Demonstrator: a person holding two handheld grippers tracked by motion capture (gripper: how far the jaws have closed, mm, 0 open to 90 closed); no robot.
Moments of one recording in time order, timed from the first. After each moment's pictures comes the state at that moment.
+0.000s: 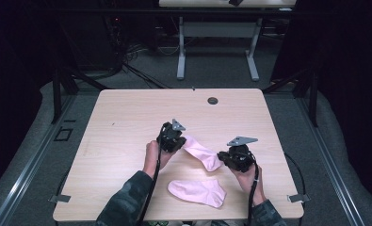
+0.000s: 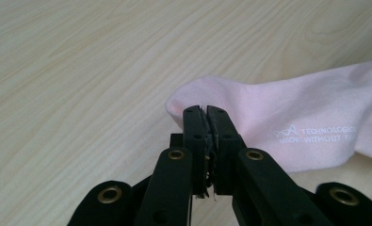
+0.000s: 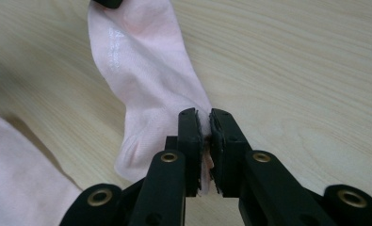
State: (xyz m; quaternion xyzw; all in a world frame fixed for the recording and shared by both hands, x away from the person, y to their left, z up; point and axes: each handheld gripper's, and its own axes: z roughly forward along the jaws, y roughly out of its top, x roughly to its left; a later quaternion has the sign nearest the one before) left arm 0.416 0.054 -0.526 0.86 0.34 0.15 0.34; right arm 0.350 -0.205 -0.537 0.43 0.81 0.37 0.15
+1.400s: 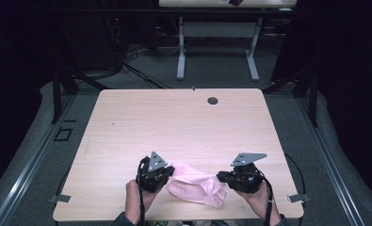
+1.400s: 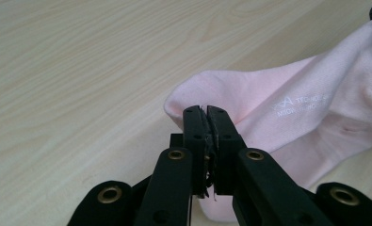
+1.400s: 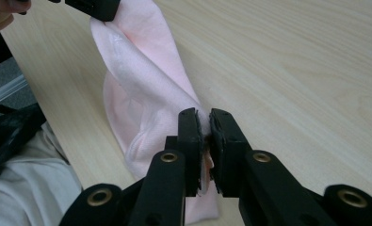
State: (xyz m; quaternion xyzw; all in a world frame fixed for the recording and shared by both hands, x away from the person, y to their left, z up) left arm 0.277 0.099 -0.516 0.83 0.37 0.15 0.40; right arm 0.276 -0.205 -0.500 0.36 0.85 0.38 0.08
